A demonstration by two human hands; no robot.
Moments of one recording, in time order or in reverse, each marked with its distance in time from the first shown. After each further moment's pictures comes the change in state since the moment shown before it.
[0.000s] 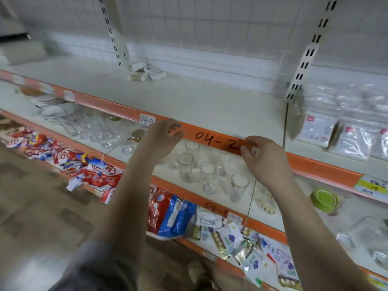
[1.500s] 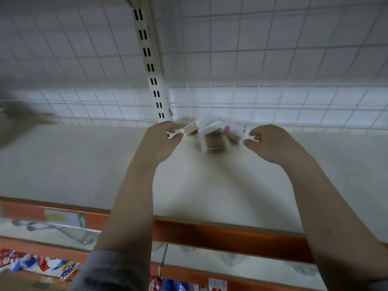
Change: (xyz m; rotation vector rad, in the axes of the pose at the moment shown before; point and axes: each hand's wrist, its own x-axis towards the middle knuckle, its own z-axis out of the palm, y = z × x) left_hand 0.404 -0.312 -0.172 -0.170 -0.082 0.147; right_hand 0.349 -0.260 0.270 -0.127 -0.102 0.322
